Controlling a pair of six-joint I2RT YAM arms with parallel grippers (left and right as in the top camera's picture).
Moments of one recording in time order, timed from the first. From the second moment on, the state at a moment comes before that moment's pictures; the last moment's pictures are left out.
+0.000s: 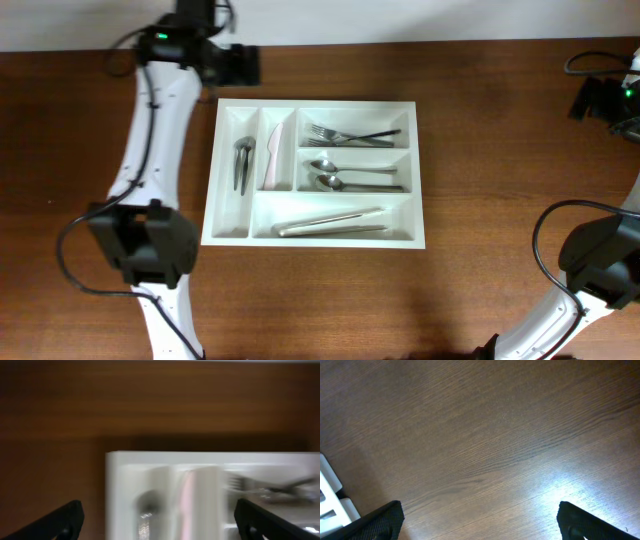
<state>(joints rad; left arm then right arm) -0.10 2.19 2.31 -1.14 0.03 -0.11 -0.49 2.09 2.29 -1.47 -0.04 -0.02</state>
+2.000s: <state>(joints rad) 0.24 0.83 1.75 -1.50 0.41 0.11 -0.49 2.09 2.29 -1.47 -0.04 -0.02</state>
